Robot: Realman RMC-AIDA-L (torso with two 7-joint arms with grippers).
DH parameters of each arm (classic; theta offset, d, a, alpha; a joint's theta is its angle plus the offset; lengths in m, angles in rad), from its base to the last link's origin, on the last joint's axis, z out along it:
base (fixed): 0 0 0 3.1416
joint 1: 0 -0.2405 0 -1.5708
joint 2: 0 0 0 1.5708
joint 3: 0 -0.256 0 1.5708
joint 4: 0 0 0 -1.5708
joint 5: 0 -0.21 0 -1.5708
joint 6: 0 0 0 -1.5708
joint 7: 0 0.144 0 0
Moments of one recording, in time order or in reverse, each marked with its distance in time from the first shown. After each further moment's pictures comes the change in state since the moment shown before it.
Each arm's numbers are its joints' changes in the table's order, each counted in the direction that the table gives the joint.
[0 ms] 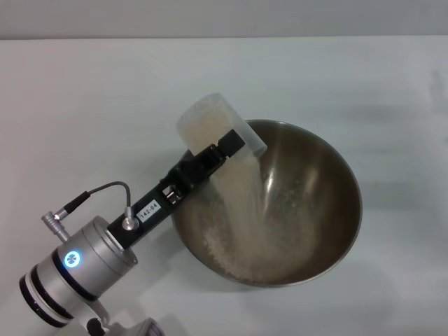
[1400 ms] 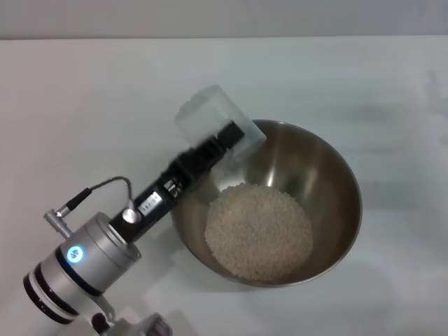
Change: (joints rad) left arm -0.020 0.000 0.062 -0.050 -0.028 0.034 -0.024; right arm -0.003 -0.007 0.003 -0.005 0.002 -0.010 -0.027
